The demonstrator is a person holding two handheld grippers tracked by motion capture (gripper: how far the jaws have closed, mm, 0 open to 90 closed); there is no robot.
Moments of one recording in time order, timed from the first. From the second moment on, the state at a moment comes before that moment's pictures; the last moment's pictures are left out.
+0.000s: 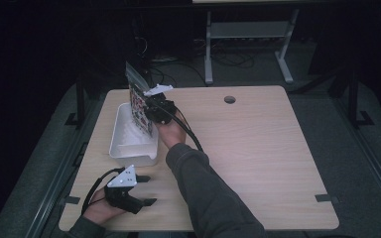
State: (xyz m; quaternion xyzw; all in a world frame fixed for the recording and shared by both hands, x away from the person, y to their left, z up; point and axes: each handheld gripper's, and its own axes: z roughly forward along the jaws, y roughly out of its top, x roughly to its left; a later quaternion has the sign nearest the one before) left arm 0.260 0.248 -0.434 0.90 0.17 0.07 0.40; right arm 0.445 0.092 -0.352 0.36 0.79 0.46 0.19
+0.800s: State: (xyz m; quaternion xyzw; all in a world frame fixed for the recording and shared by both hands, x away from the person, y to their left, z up) left arm 0.260 0.247 -0.435 0.90 0.17 0.07 0.40; right arm 0.439 0.085 -0.356 0.40 0.76 0.48 0.19
